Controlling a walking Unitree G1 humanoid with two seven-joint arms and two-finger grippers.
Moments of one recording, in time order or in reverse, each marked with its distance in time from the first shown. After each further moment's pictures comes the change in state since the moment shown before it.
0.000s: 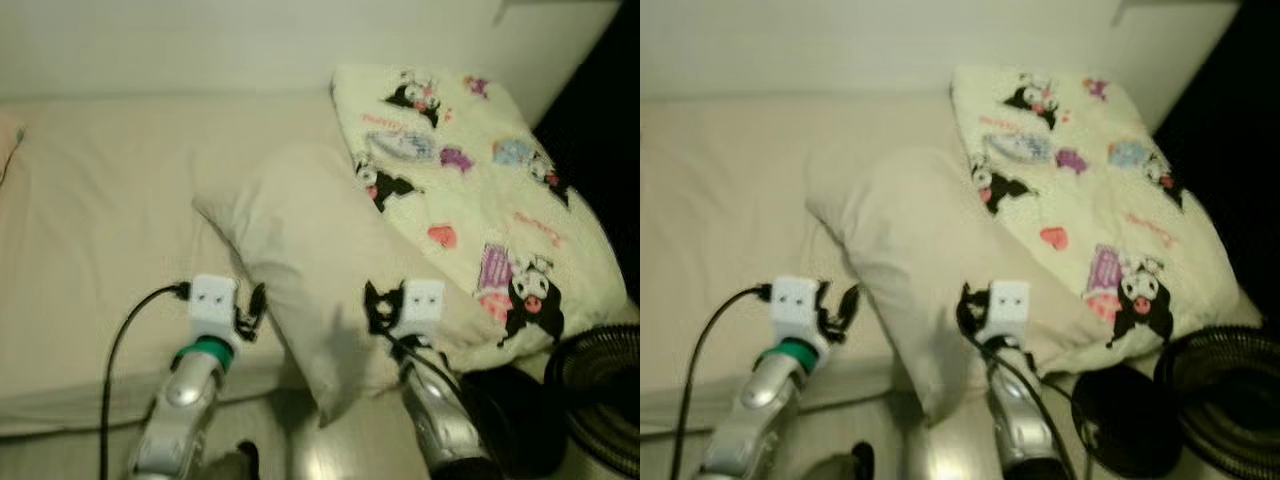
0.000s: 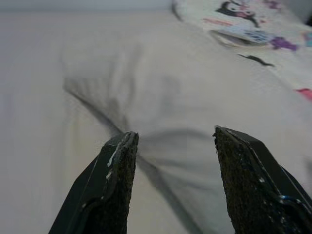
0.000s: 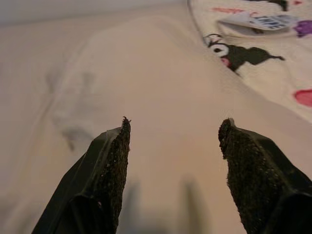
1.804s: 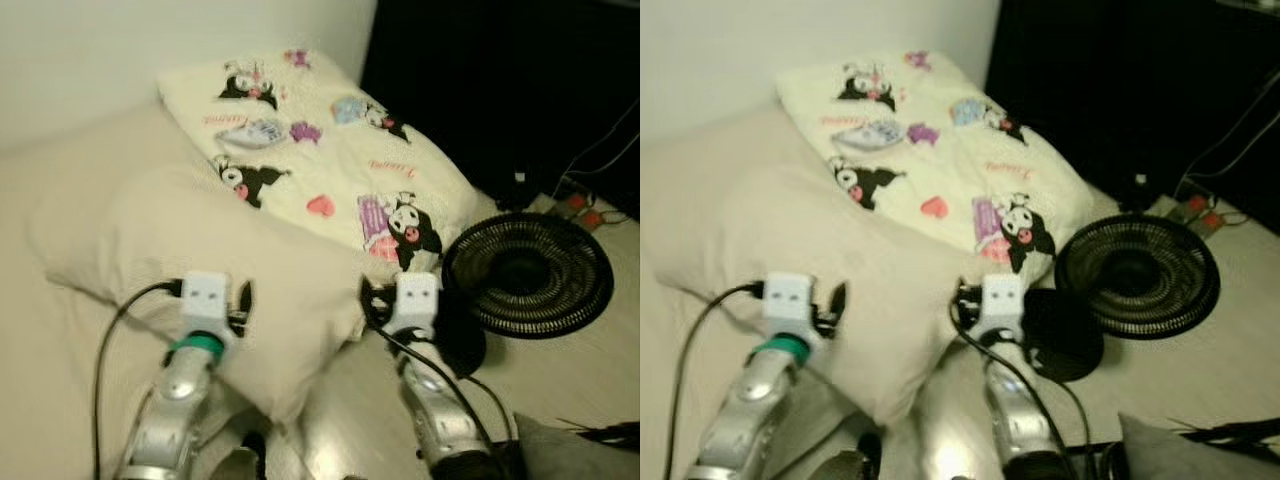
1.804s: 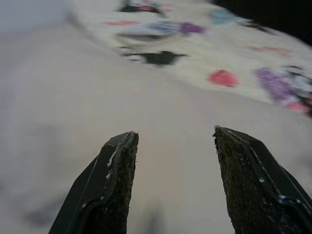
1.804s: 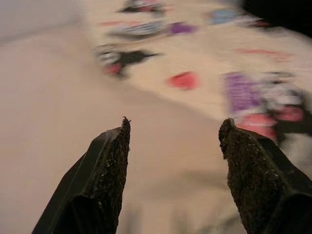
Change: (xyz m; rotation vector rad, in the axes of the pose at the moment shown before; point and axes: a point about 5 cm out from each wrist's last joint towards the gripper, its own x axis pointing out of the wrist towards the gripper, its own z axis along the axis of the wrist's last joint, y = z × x) left arm 0.003 0.005 -0.004 0.029 0.017 0.070; right arm 0.000 0.001 0.002 -0.060 -0.003 0.021
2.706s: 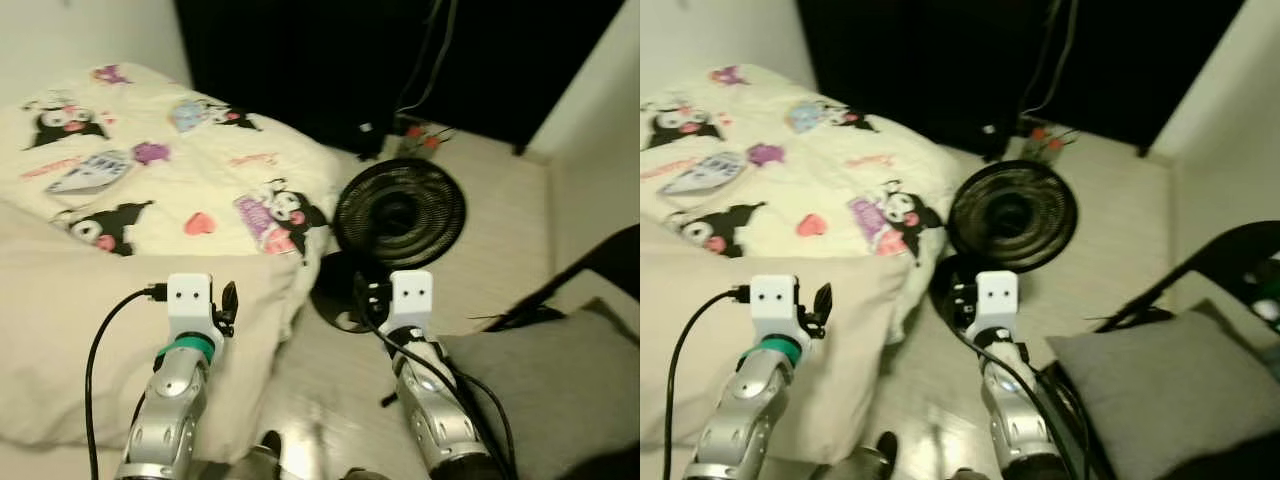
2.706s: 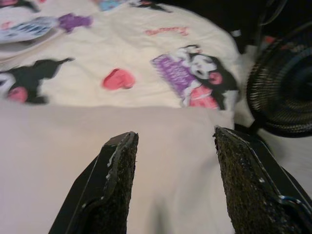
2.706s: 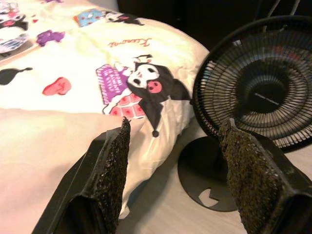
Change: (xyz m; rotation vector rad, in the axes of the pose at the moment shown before) left arm 0.002 0.006 -0.008 -0.048 0.058 0.053; right arm -0.004 -0.004 -0.001 -0.006 0.006 -0.021
